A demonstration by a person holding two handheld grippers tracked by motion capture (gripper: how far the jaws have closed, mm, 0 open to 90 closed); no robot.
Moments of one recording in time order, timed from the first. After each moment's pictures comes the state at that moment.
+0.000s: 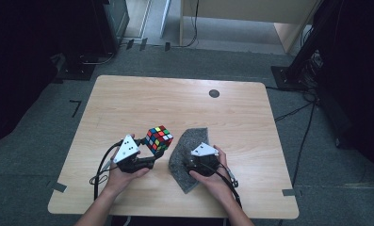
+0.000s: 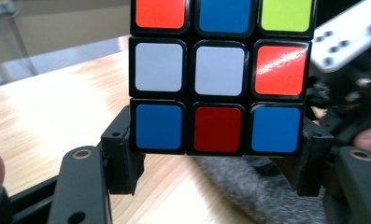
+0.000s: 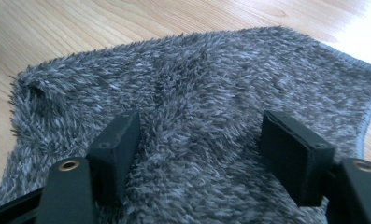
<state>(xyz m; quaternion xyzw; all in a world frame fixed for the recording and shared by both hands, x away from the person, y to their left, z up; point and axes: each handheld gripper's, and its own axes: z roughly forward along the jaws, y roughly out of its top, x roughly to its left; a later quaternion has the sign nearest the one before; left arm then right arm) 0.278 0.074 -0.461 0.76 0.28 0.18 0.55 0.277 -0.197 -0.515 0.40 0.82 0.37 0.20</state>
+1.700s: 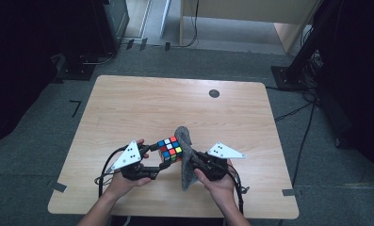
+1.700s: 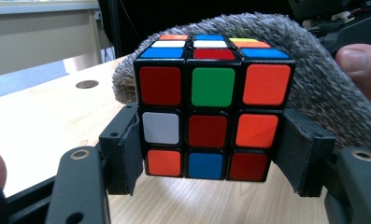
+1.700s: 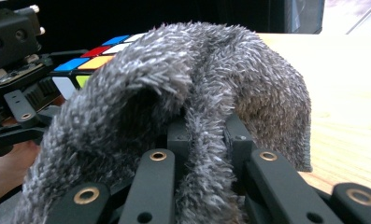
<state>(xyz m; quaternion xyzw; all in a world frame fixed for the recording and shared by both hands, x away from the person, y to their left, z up) 0.260 0.063 -0.453 0.77 0.18 0.12 0.60 0.238 -0.212 -0.449 0.40 0.70 0.59 0.10</state>
